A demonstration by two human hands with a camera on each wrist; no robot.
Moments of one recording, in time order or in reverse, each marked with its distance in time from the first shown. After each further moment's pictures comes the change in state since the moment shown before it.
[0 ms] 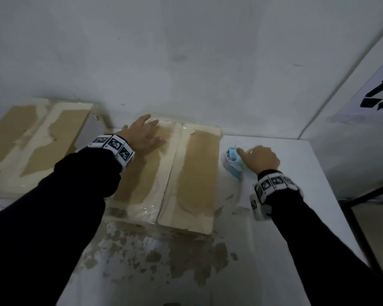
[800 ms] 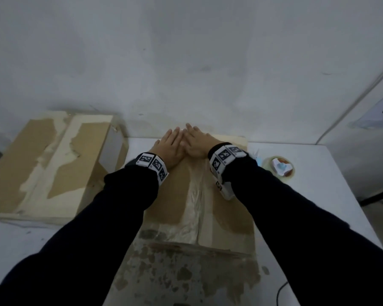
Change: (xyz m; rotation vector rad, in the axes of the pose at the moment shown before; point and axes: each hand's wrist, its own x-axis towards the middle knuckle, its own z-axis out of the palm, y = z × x) left_hand 0.041 -0.021 0.034 -0.027 0.058 0.156; right_hand 0.001 -0.221 0.029 -0.259 -0.456 -0.614
